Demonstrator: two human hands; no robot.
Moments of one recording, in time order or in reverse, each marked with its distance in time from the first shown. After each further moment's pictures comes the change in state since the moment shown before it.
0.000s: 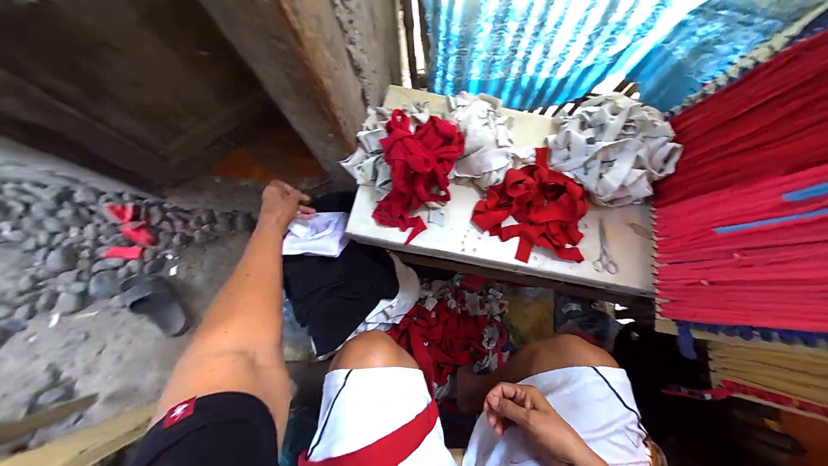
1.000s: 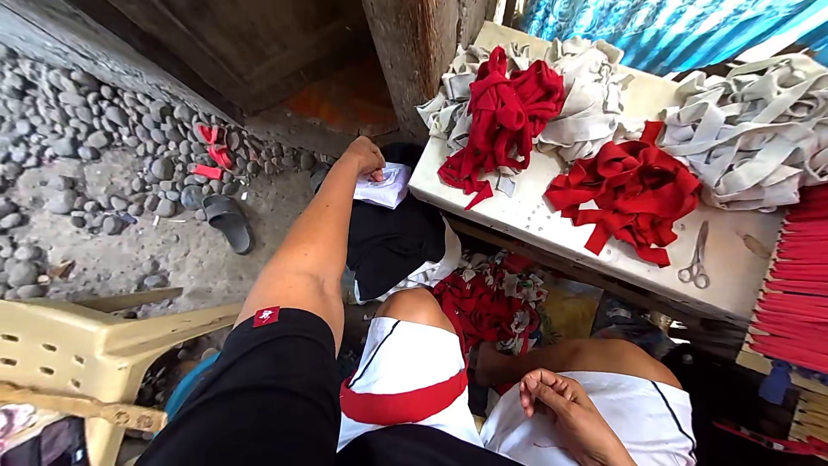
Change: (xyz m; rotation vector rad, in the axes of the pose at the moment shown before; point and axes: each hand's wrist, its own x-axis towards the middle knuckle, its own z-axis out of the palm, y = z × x) left_hand 0.016 -0.007 0.013 0.370 -0.252 -0.118; right_hand -0.003 0.002 0.001 0.059 0.044 0.008
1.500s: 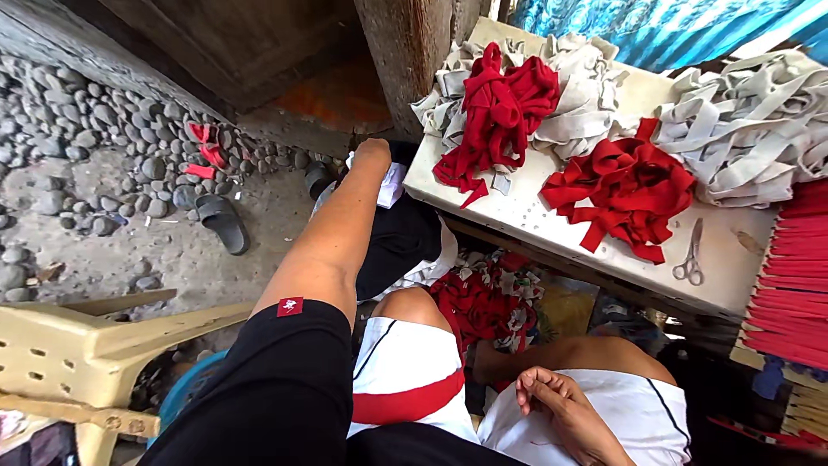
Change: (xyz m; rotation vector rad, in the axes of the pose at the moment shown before) left_hand -0.022 0.050 0.033 0.567 0.097 -0.098; right_hand 0.000 -0.003 0.001 0.013 0.009 0.015
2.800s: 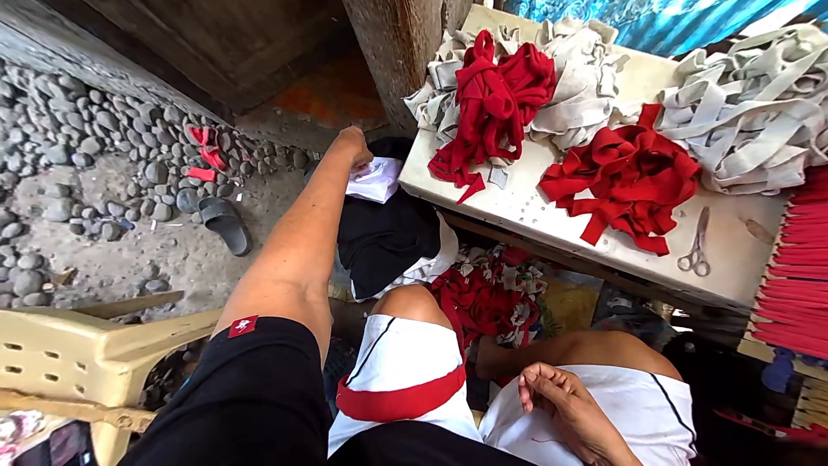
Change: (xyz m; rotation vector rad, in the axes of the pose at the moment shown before) left_hand 0.015 -0.038 -0.019 -0.238 -0.039 0.050; right_hand -0.001 0.000 0.000 0.051 -0.005 -0.006
